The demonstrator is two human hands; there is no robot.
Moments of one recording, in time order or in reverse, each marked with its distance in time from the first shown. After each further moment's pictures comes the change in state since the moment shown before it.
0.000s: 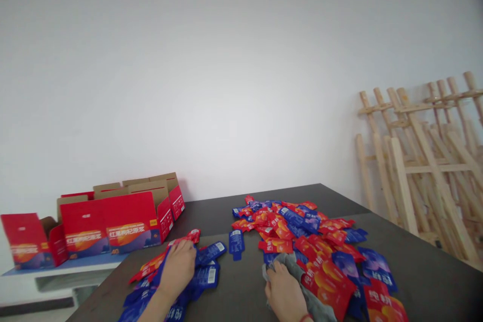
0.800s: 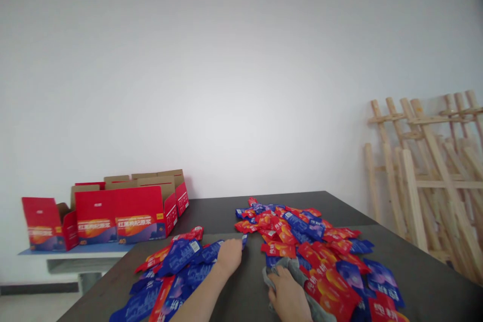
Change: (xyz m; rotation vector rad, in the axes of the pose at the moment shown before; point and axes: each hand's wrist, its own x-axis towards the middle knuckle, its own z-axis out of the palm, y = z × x) left_hand 0.061 0.111 0.021 -0.454 -0.310 -0.060; right_hand -0.002 0.011 0.003 0.093 -0.025 -0.019
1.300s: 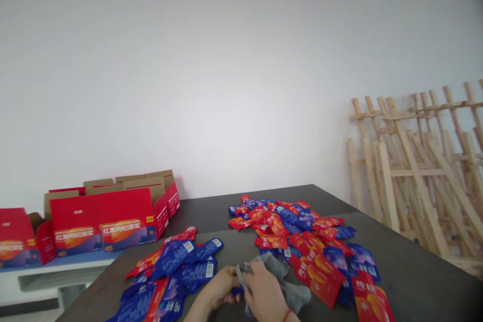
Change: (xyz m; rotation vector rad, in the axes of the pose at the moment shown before) left_hand -0.046 -0.018 0.057 -1.142 -0.517 -0.107; right_hand -0.007 -0.053 -0.021 0.107 -0.038 -0.161
